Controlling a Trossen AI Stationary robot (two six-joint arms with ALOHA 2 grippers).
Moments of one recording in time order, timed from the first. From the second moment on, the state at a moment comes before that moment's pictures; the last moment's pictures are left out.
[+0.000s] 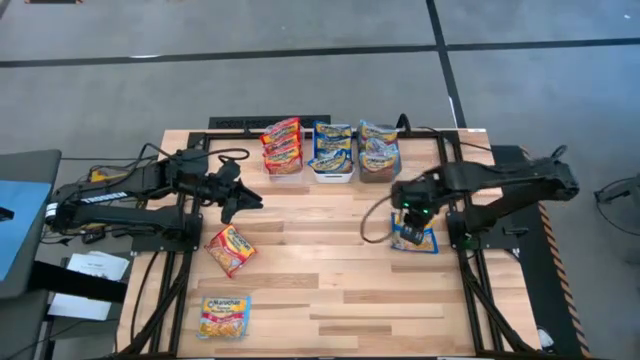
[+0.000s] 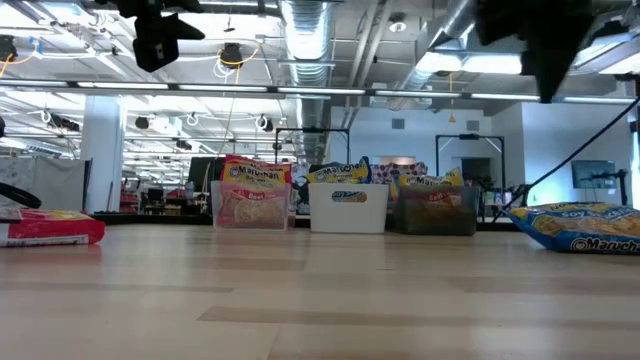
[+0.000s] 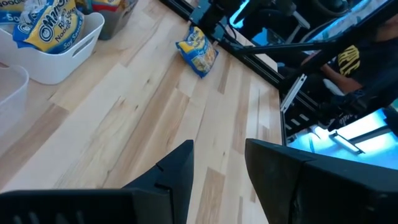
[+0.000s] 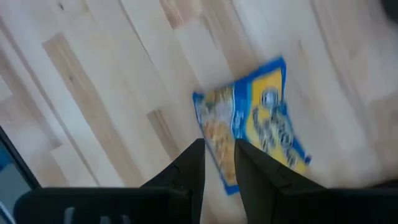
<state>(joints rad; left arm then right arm) 0.20 0.75 0.79 -0.41 0.23 -0.54 0.07 1.21 1.13 -1.26 -0.05 0.55</state>
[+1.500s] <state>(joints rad) 0.20 0.75 0.79 -0.51 0.22 -0.48 0.00 1.51 0.91 -1.25 -0.03 0.43</state>
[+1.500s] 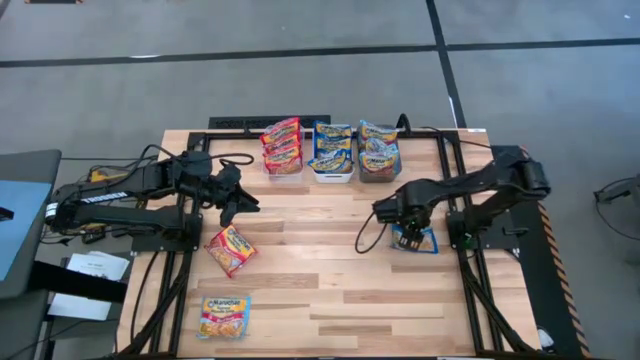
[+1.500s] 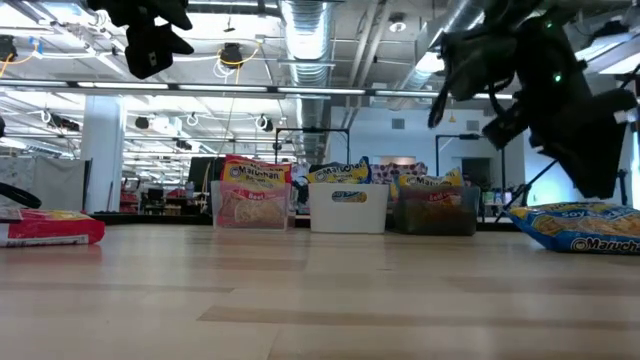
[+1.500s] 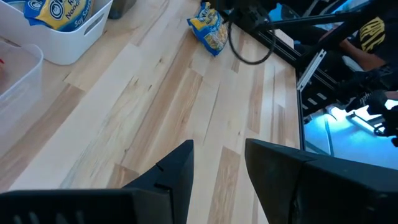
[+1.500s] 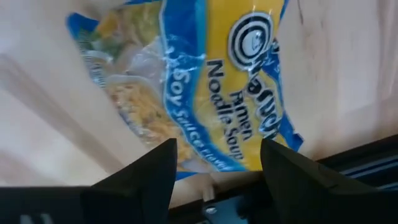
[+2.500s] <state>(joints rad) 0.20 0.75 0.79 -0.51 0.22 -0.48 -0.03 1.69 0.91 -1.20 -0.05 0.39</state>
